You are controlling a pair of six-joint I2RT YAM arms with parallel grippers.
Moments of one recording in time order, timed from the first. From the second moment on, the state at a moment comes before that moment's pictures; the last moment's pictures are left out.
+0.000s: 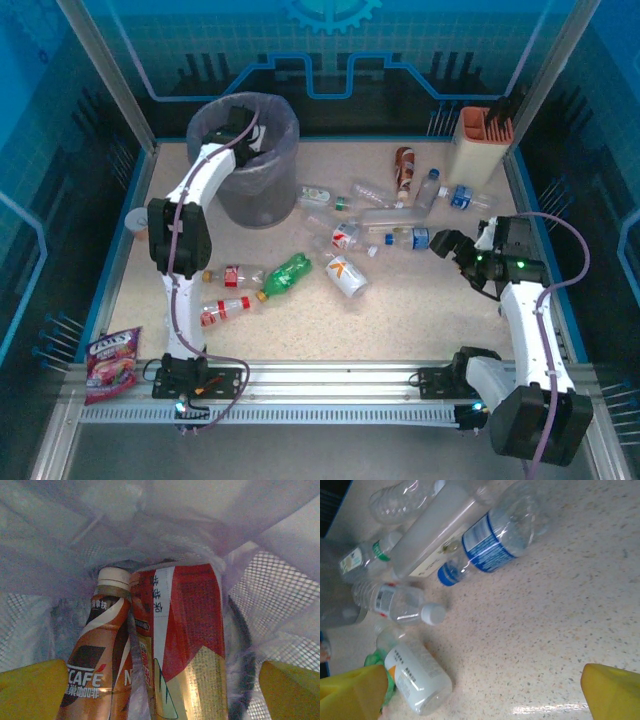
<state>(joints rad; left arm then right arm) -0.12 2.20 2.03 -0.84 0.03 -0.06 -0.20 0.94 0.76 -0.78 -0.43 0.54</state>
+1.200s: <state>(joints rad) -0.52 1.42 1.59 -0.86 0.00 -0.12 0.01 1.54 0.87 -0.38 -0.08 1.37</state>
